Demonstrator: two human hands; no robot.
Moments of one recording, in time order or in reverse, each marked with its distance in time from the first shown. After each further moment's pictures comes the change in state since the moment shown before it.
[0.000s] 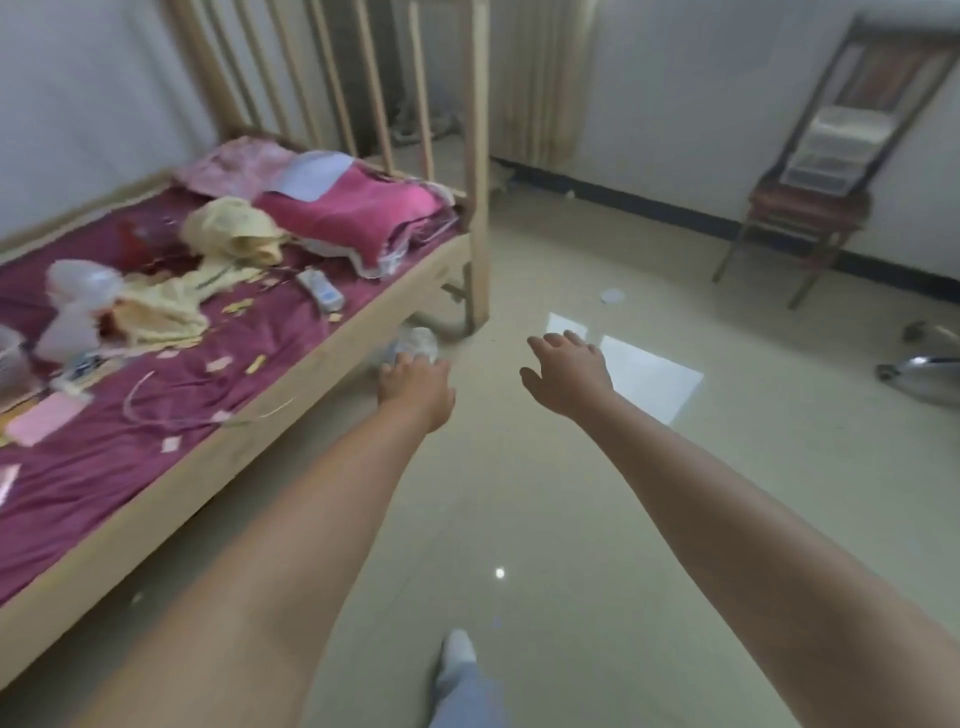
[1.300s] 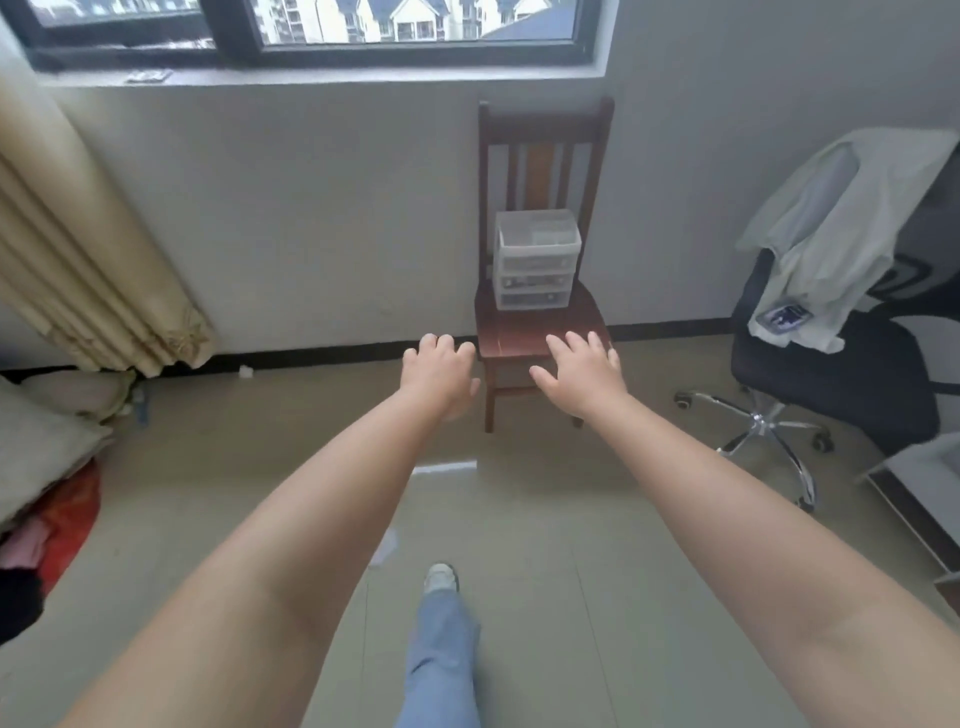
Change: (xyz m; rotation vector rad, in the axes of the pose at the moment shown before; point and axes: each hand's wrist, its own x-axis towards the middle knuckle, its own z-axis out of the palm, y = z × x) left_hand 0.923 0.699 -0.285 0.096 0.125 0.827; right_hand 0.680 0.799 -0.224 0.121 0.069 0.836
